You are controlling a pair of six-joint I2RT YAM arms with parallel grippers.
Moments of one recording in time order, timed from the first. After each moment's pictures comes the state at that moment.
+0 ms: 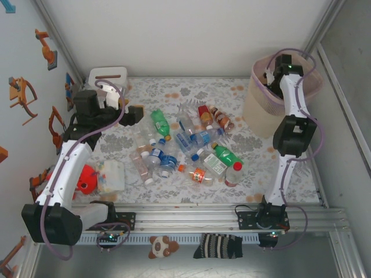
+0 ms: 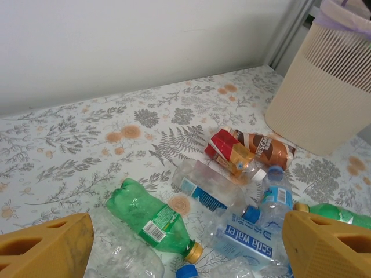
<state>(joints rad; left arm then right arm) -0.15 1.16 1.08 -0.38 0.55 0.03 -0.11 2.25 2.25 -1.23 -0.04 -0.20</state>
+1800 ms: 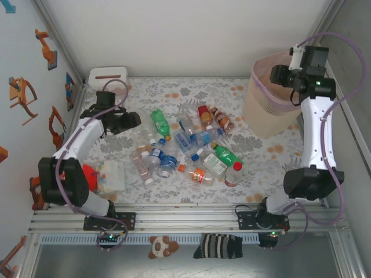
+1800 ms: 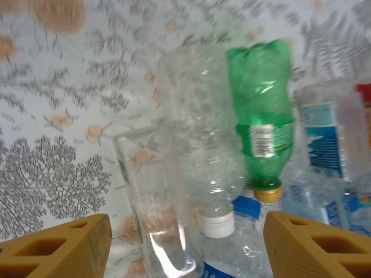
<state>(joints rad) -0.15 1.54 1.17 -0.71 0.23 -0.40 -0.10 1.55 1.87 -0.89 -0.12 0.03</state>
